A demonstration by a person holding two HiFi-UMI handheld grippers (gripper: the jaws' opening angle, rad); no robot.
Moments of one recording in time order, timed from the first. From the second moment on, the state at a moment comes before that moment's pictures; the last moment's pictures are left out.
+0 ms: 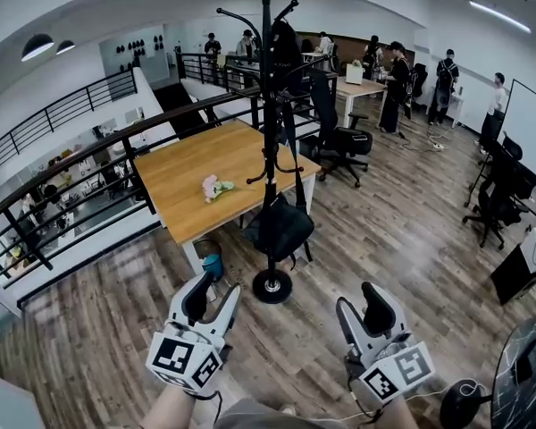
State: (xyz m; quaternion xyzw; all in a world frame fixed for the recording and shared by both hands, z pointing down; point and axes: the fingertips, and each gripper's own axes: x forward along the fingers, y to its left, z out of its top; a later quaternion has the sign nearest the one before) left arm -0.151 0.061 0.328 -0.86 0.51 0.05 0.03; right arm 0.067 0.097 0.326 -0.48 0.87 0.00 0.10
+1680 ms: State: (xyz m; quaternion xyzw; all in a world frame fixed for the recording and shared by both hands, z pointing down) left arm -0.103 -0.315 0.367 -0.89 0.45 -0.03 0.03; right arm 0.035 -0.280 0.338 -0.49 0.87 0.00 0.01
